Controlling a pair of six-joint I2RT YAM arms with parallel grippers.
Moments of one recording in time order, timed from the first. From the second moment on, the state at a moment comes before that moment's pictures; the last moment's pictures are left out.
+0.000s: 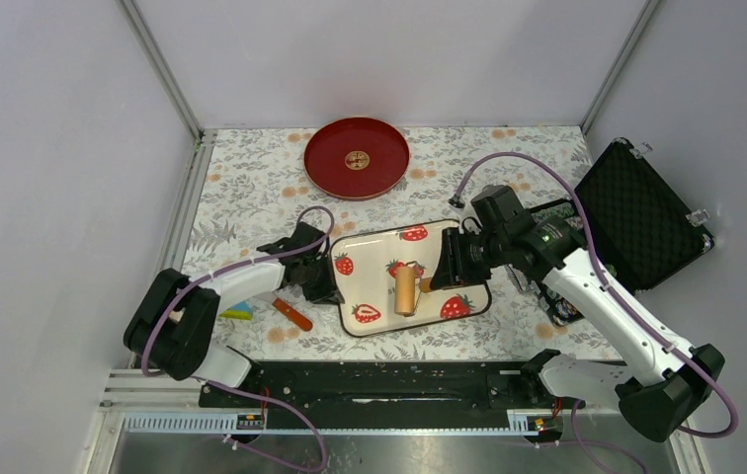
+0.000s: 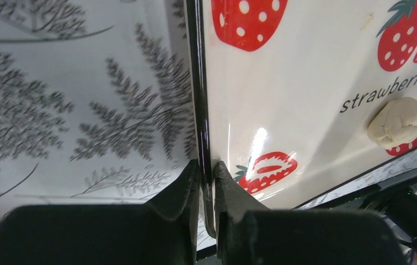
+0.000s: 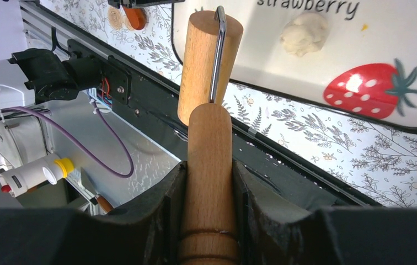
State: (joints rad) left arm -0.51 1.47 0.70 -0.39 0.25 -0.76; right arm 0.61 1.14 1.17 -1.00 -0.38 0.53
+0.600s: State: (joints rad) left arm -0.51 1.40 0.67 -0.42 0.14 -0.67; right arm 0.61 1.10 1.17 -1.07 -0.25 0.42
